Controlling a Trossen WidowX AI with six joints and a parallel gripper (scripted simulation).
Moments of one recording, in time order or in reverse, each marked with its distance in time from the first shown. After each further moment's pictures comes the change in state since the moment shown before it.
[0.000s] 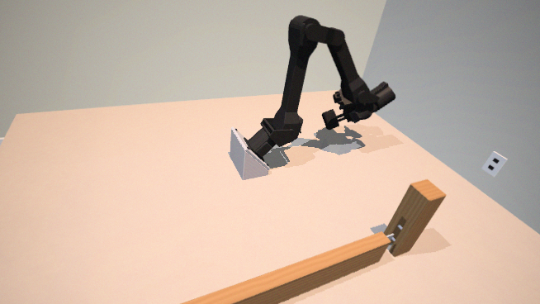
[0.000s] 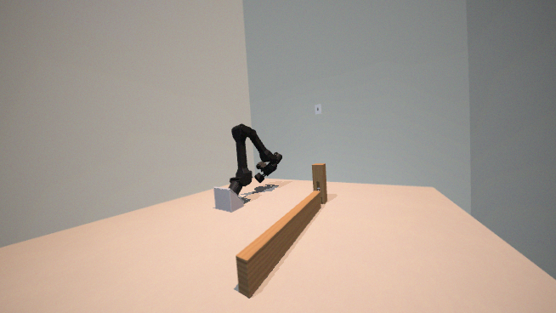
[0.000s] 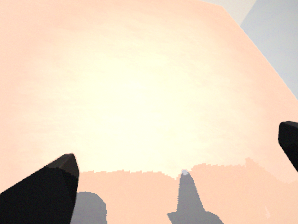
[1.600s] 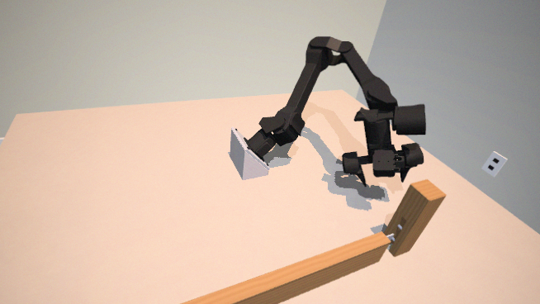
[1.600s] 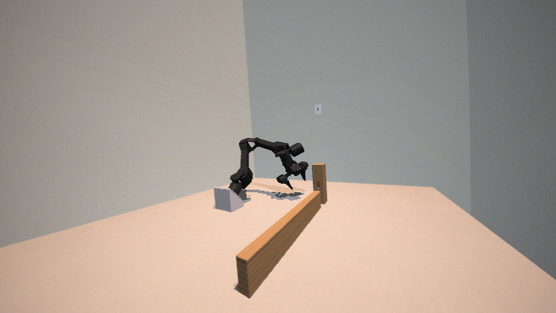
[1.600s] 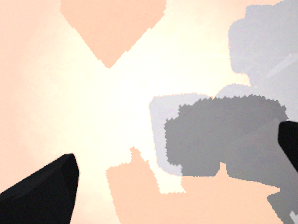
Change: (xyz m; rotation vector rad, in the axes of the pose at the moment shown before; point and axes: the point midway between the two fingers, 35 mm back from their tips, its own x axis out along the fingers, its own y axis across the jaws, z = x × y) arm -0.296 0.060 -0.160 -2.332 0.265 1.536
